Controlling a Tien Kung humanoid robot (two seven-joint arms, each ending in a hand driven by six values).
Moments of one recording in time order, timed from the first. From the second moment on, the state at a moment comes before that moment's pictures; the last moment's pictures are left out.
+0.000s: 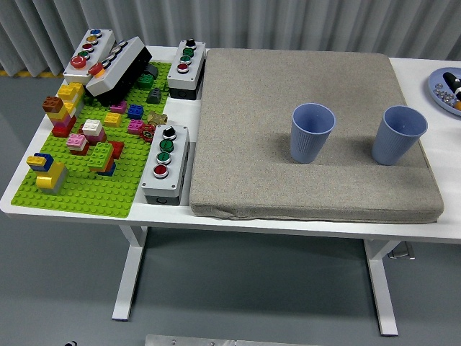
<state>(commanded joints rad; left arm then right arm) -0.08 0.10 -1.18 -0.18 1.12 -0.15 0.10 0.37 -0.30 1.47 1.29 -1.18 -0.15 -0.17</state>
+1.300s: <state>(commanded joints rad) -0.09 0.09 -1.17 -0.18 1.12 -0.15 0.10 0.26 -0.27 1.49 1.21 -1.20 0.00 -0.18</state>
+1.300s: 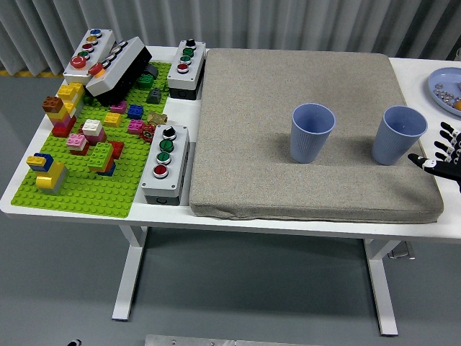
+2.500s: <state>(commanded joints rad) -0.09 0.09 -1.14 -0.18 1.11 -0.15 0.10 0.32 -0.23 1.42 1.13 -1.16 -0.03 -0.15</state>
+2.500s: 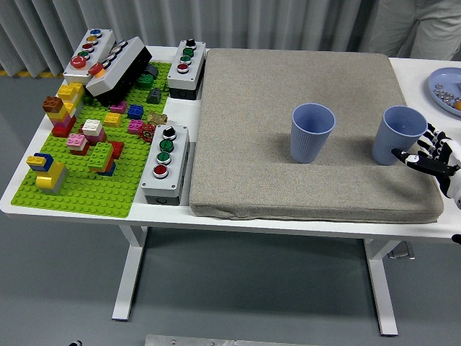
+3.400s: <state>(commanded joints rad) -0.10 0.09 -1.12 -0.18 1.11 -0.15 0.10 0.37 -0.22 1.39 1.07 -1.12 -0.03 -0.13</state>
